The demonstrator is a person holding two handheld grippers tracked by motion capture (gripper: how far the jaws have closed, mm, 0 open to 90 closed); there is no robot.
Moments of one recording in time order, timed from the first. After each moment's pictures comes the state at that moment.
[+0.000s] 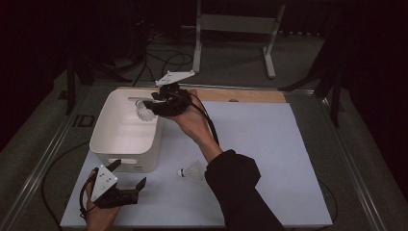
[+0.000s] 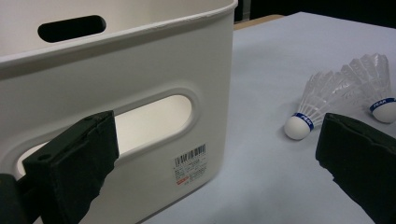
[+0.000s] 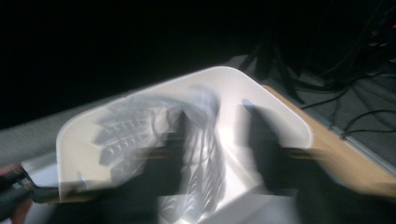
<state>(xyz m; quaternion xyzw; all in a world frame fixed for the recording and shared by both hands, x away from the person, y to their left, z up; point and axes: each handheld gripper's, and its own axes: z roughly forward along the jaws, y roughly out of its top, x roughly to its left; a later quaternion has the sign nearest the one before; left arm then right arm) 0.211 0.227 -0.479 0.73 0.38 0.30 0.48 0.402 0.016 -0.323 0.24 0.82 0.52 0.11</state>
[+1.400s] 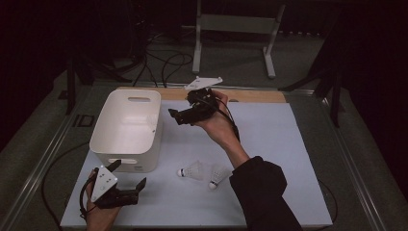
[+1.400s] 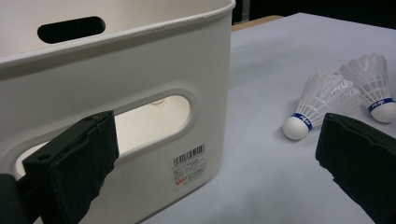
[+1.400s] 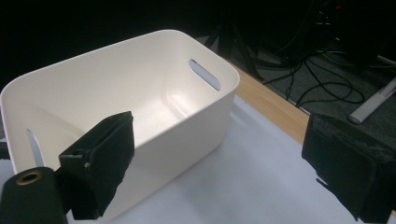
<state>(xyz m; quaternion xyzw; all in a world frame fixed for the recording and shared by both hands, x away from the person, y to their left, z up) 0.211 0.226 -0.479 0.73 0.38 0.30 0.48 0.393 -0.051 -0.331 0.28 0.82 0.47 0.17</state>
